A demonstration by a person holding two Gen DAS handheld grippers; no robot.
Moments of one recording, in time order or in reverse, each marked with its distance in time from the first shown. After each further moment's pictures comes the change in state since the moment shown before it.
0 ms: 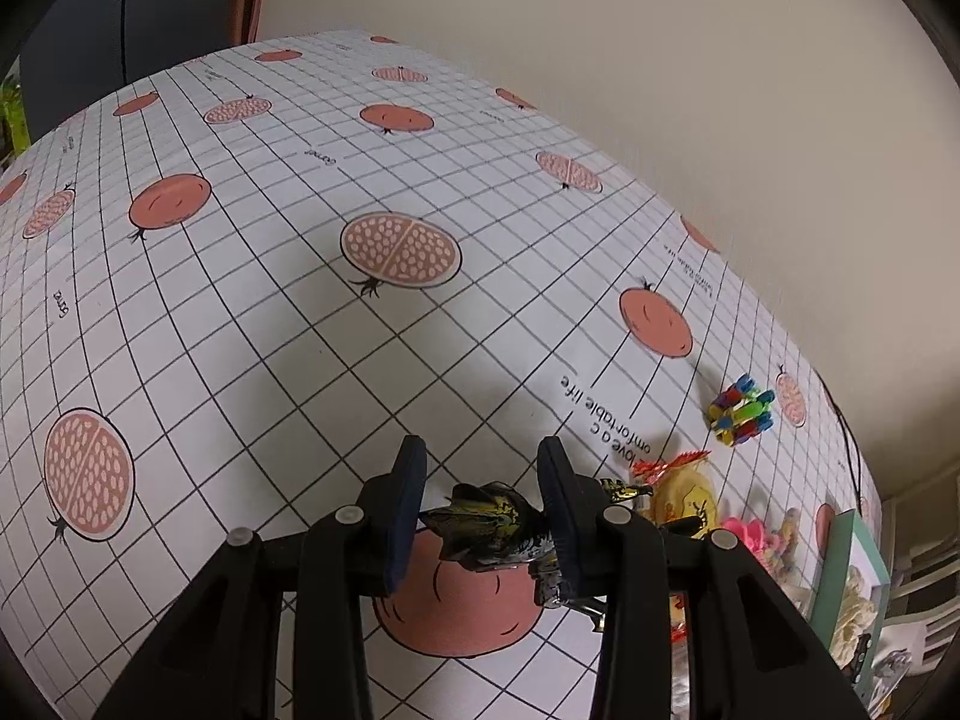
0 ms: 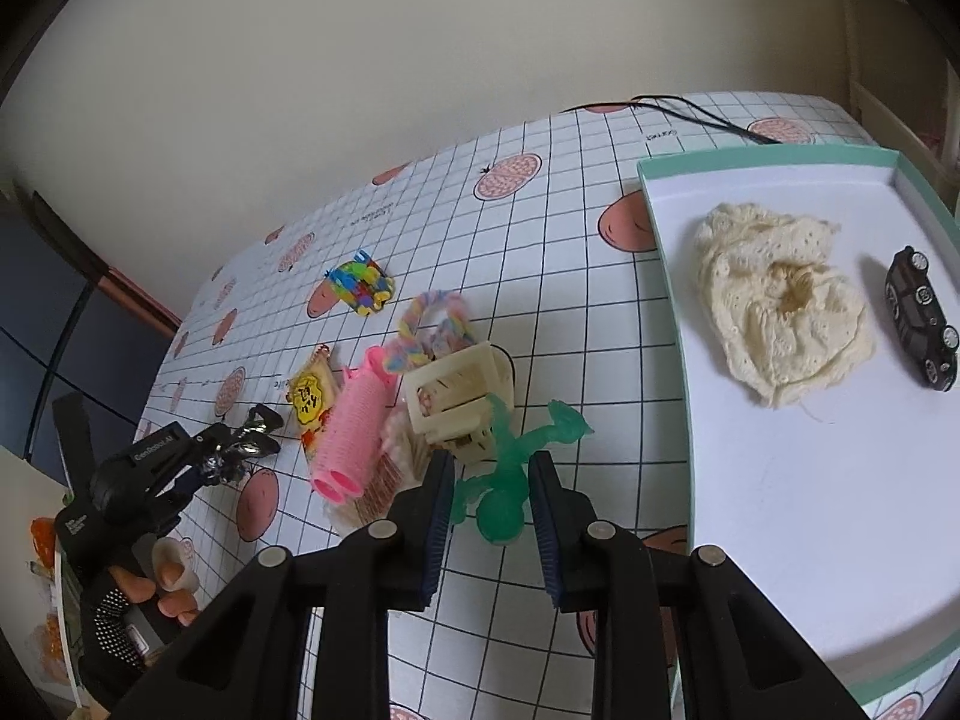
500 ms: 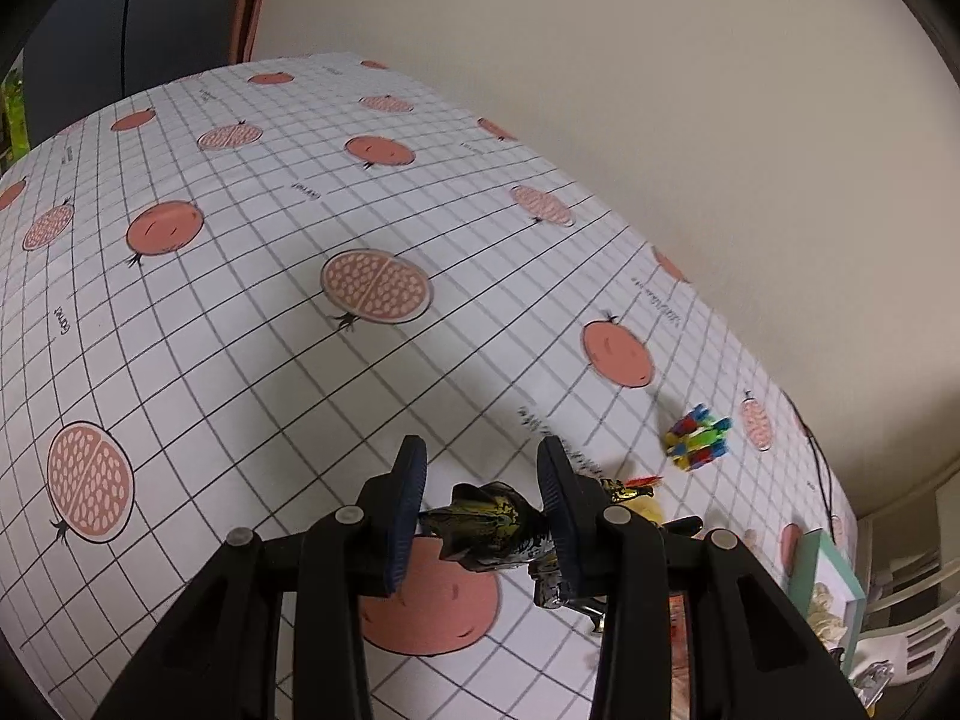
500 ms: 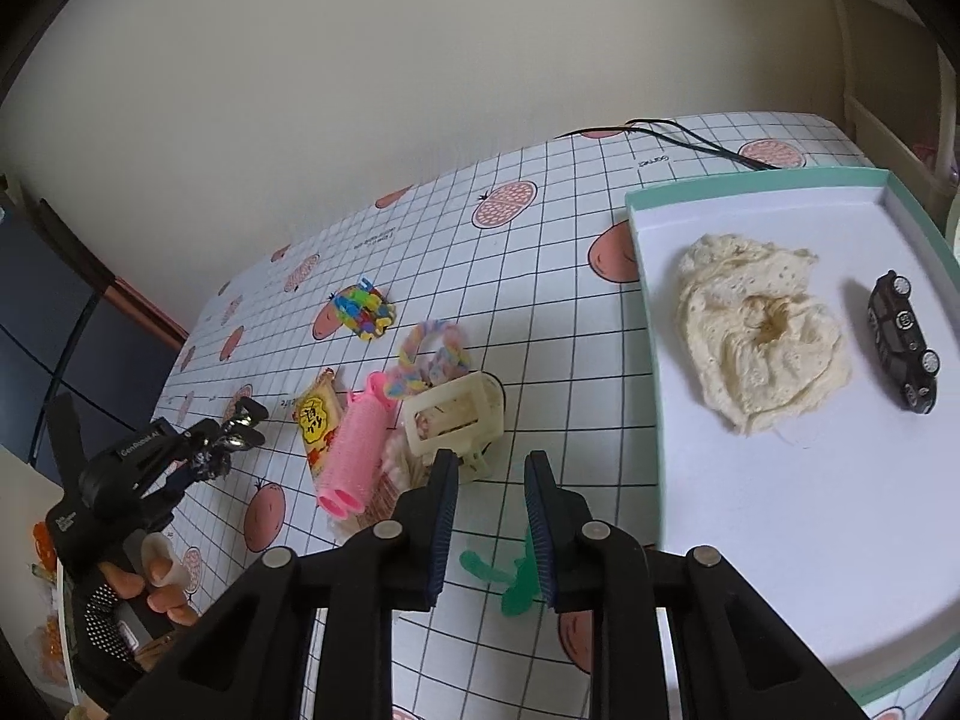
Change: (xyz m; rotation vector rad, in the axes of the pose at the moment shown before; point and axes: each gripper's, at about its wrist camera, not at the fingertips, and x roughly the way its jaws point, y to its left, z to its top) left arm -0.019 -0.012 0.007 -0.013 -0.052 -0.047; right arm -0.016 -0.010 0.008 -0.008 -0.037 0.012
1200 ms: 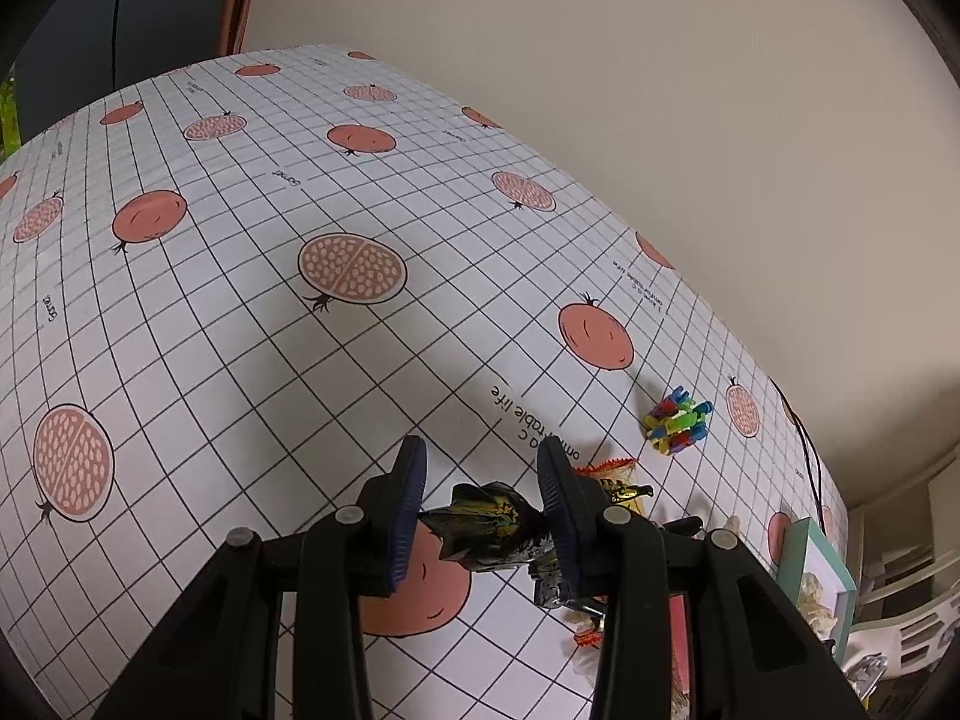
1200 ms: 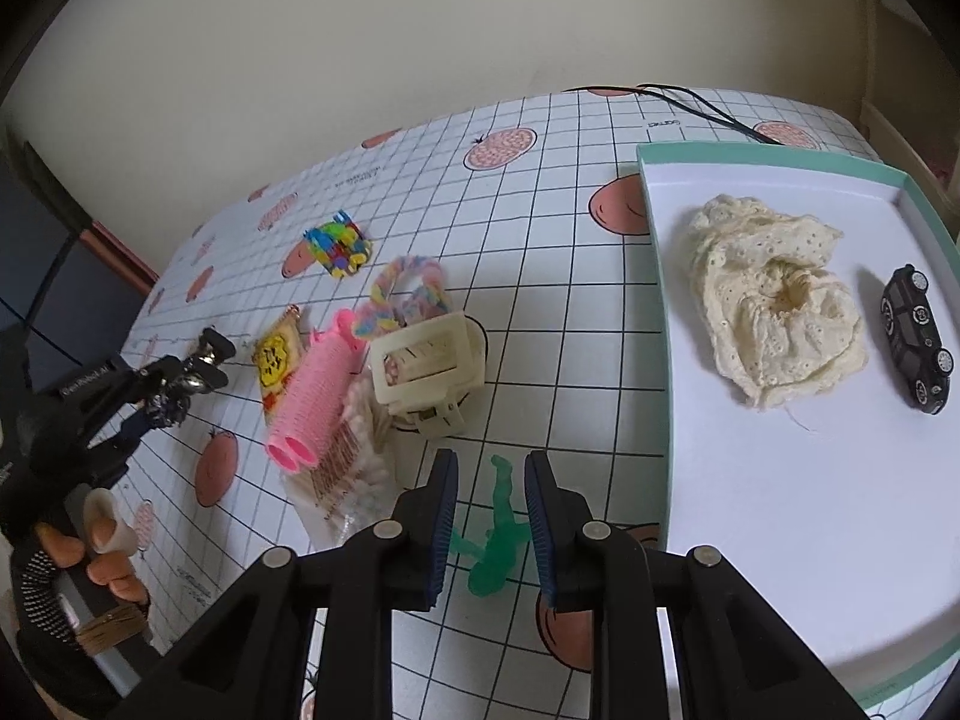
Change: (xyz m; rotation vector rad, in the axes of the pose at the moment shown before) left arm 0.002 -0.011 -0.009 0.003 0.030 -0.018; right arm 0.027 0.007 -0.011 -0.086 0.101 -0.080
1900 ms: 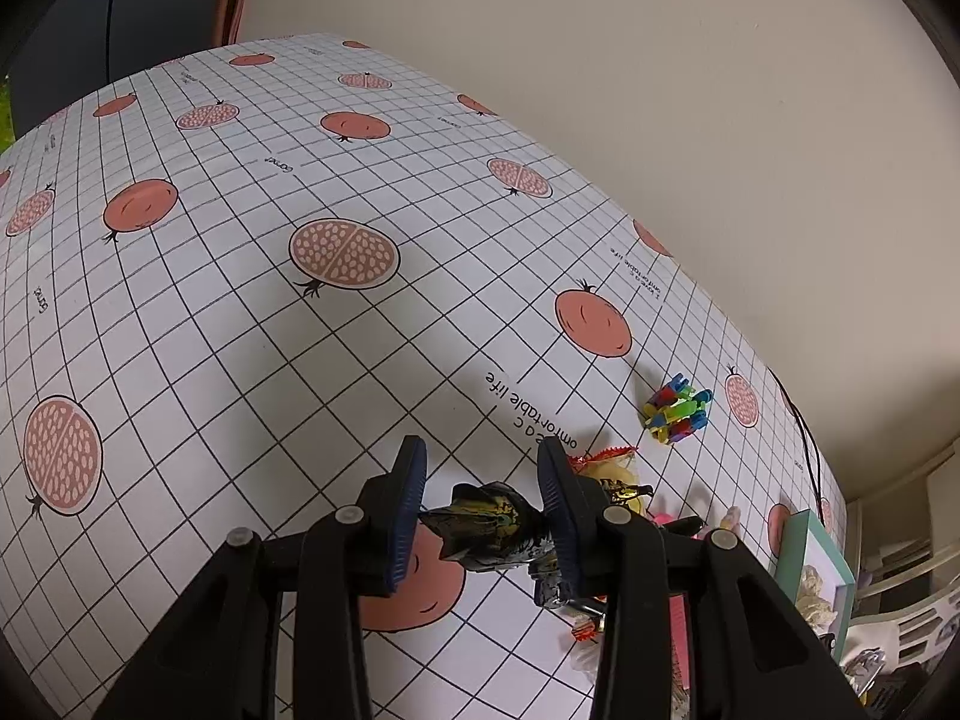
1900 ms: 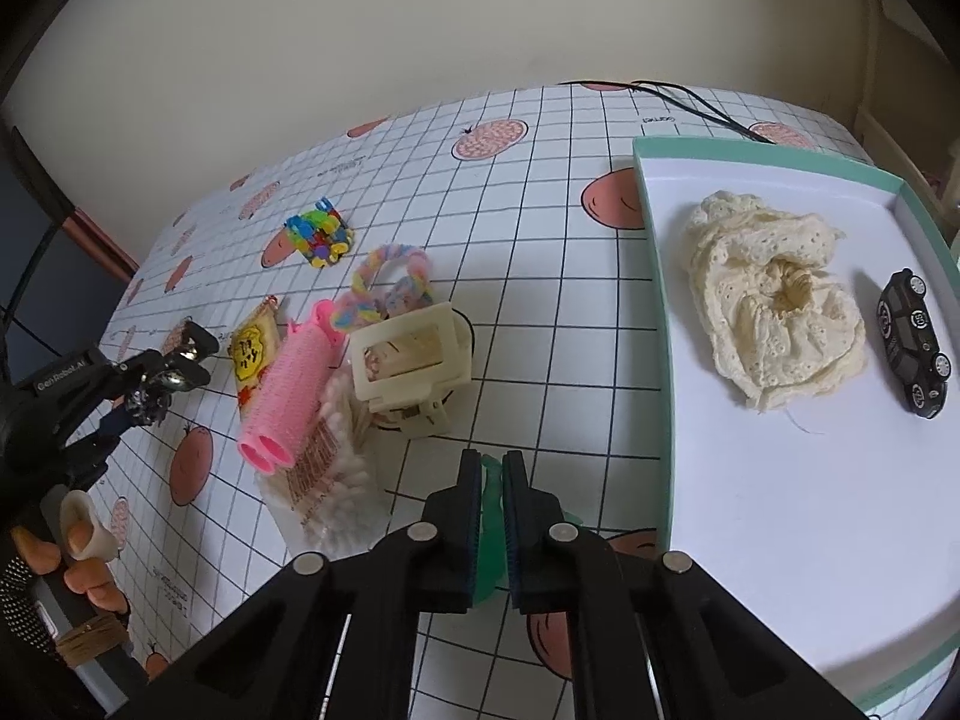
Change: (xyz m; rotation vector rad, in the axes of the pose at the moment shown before) left arm 0.005 -0.001 -0.003 0.003 0.021 -0.007; right arm 0.007 0.002 0.000 -0.008 0.004 -0.047
